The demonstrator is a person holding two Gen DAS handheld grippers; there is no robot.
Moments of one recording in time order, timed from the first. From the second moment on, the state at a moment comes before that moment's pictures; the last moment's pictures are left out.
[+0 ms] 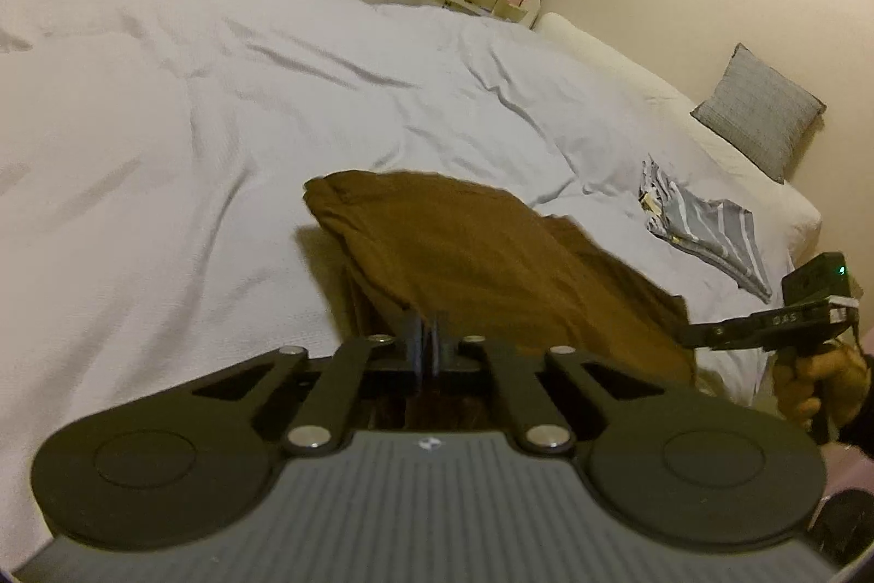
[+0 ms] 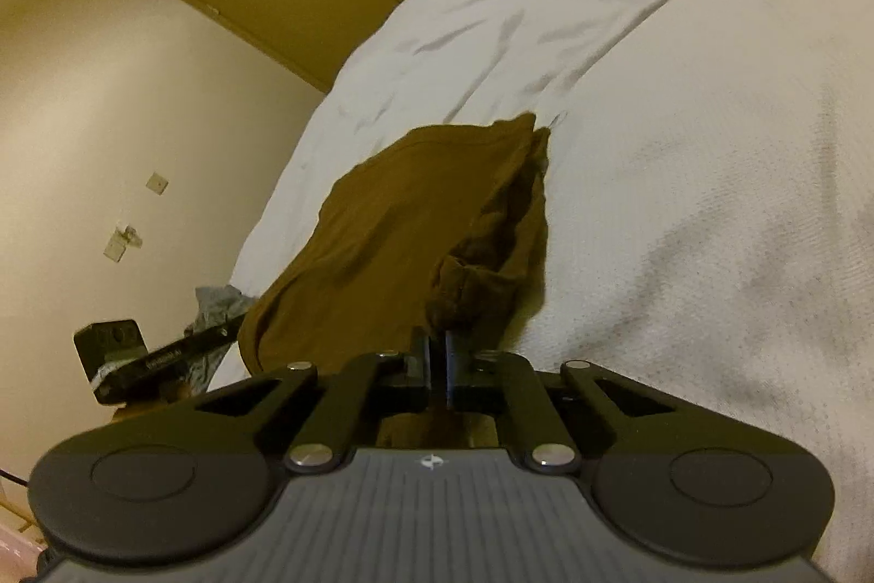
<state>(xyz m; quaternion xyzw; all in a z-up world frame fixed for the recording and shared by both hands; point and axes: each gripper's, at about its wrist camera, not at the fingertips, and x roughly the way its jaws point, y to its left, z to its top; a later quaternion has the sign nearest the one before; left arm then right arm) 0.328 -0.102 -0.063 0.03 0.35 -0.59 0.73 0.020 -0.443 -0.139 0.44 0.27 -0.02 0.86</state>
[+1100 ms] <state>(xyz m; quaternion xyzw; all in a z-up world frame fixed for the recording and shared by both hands) 0.333 -0.098 -0.071 0.09 0.36 -0.61 0.70 0.016 -0.362 -0.114 0.12 0.30 0.04 0.94</state>
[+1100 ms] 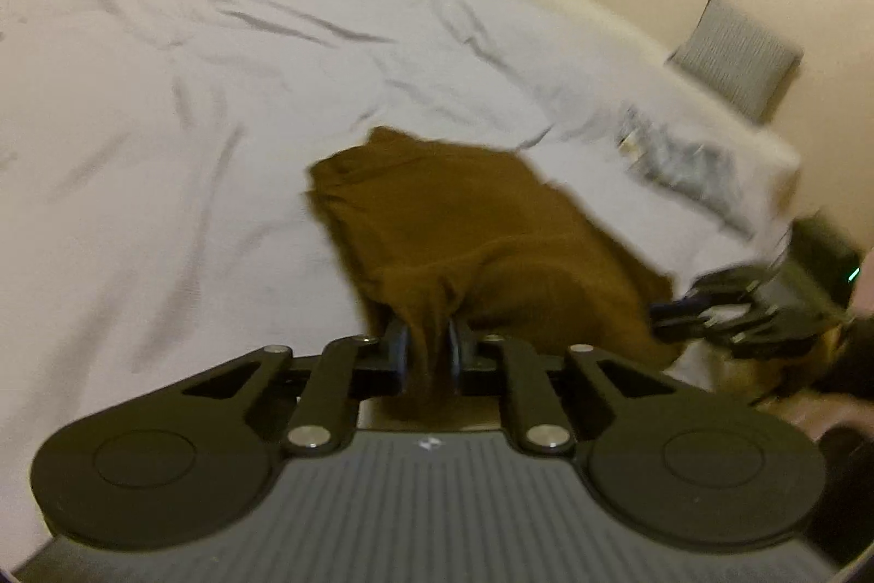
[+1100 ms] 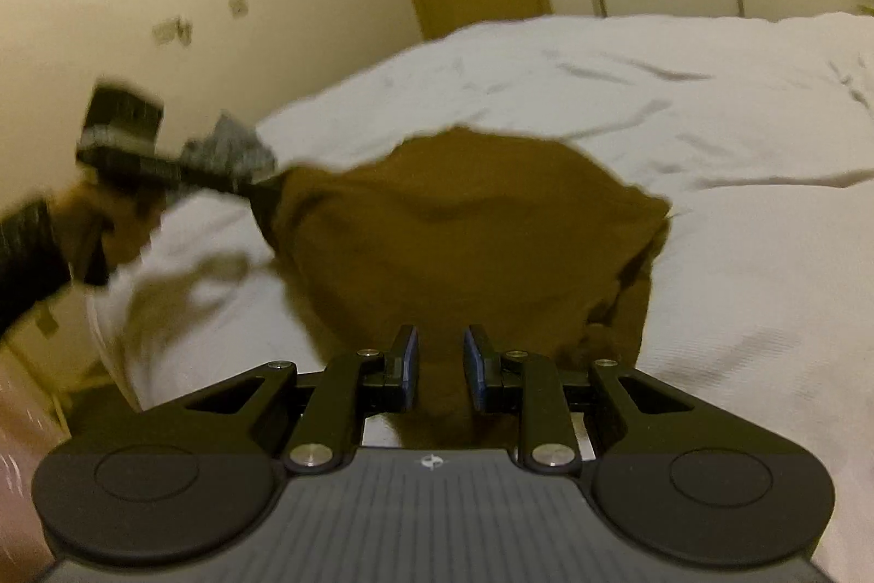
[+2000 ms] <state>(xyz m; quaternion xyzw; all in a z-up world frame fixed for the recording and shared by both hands) 0.164 -0.143 -0.152 0.65 -0.12 -0.43 0.61 0.070 -0.234 -0.152 -0.40 0.33 0.01 0.86</state>
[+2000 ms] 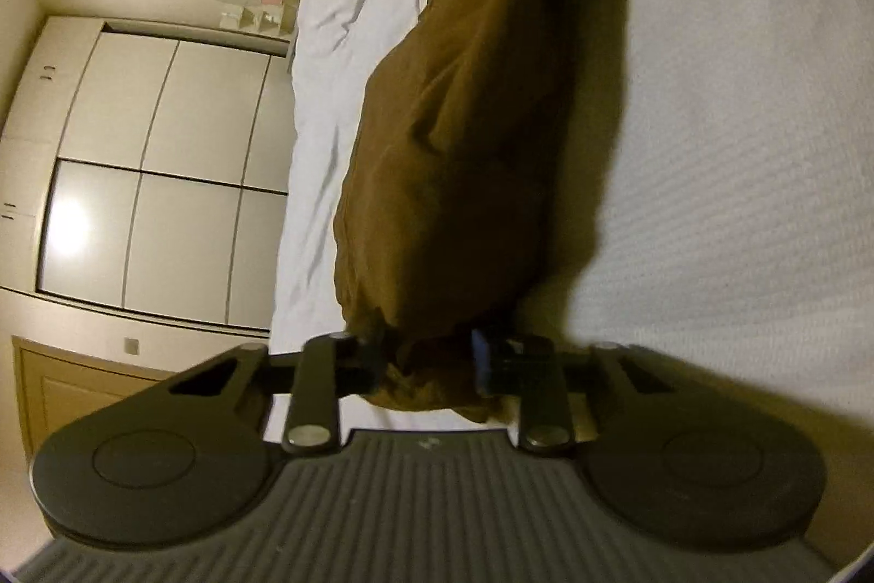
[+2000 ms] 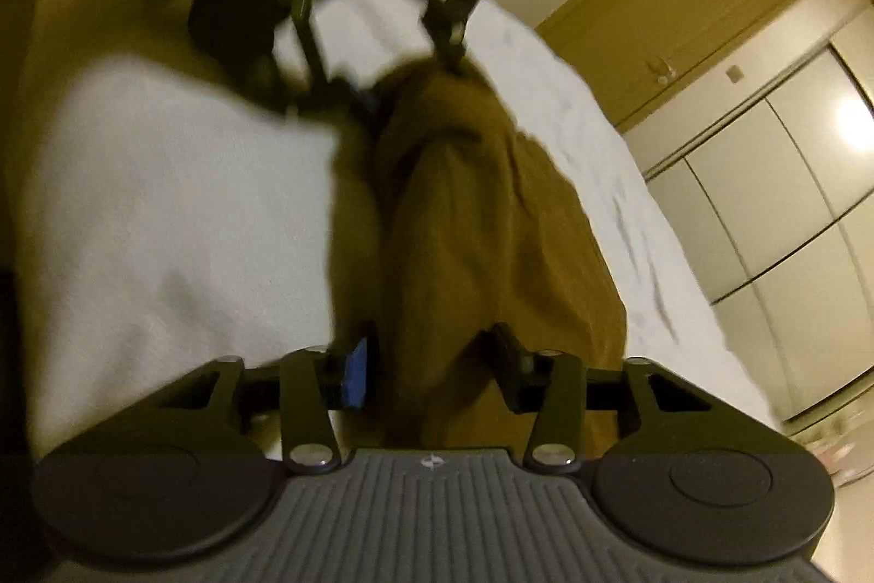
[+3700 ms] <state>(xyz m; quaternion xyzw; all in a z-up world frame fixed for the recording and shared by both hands) 0.280 -0.160 -0.099 0.05 0.36 -0.57 0.74 0.030 -0.513 -0.111 0.26 0.31 -0.03 0.91</state>
